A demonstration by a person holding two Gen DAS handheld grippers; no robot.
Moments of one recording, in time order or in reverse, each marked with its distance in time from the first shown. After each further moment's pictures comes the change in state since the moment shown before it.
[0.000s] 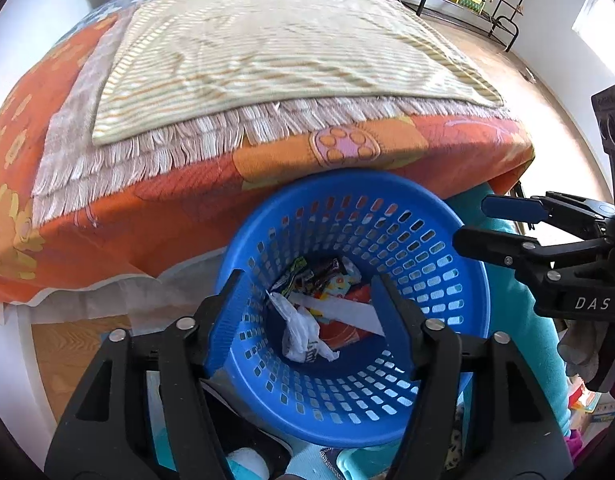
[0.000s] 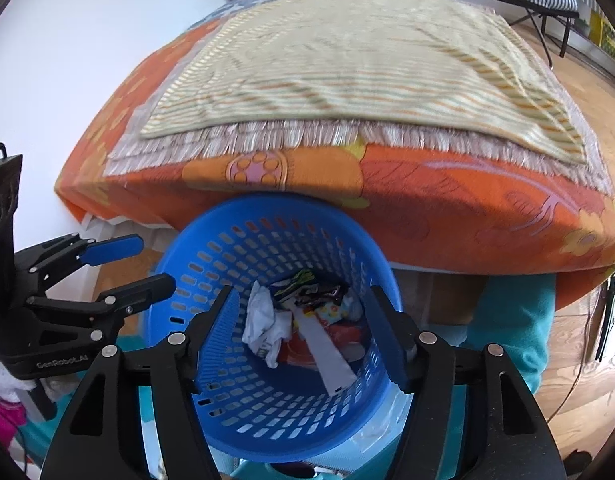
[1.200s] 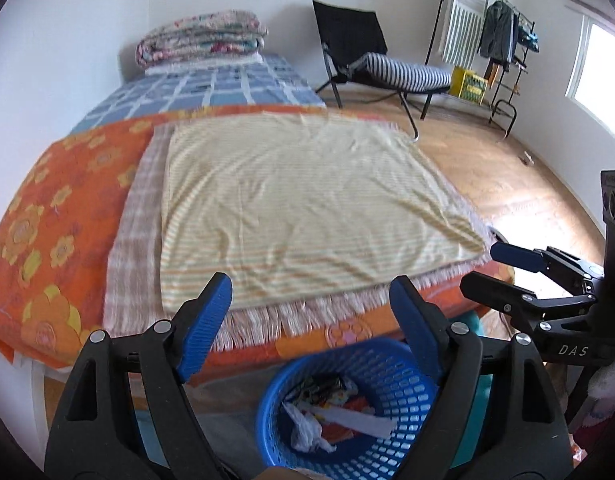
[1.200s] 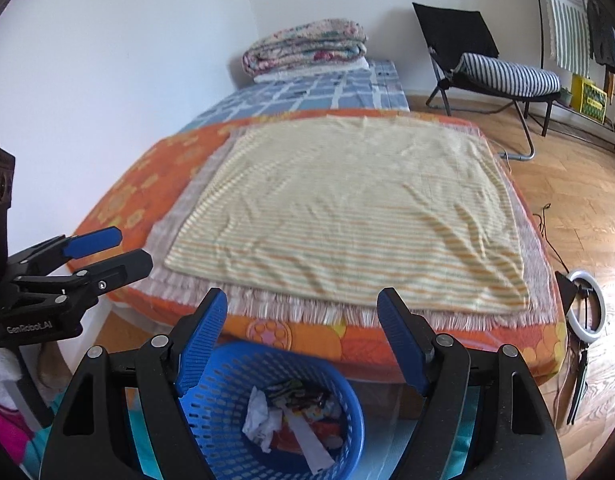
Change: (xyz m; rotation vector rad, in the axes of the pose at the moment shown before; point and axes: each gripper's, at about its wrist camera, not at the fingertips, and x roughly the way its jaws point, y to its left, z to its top) left arm -0.109 0.015 0.090 -0.050 -0.367 0.022; right arm -0.088 0.014 0.074 -0.054 -0.337 -0.035
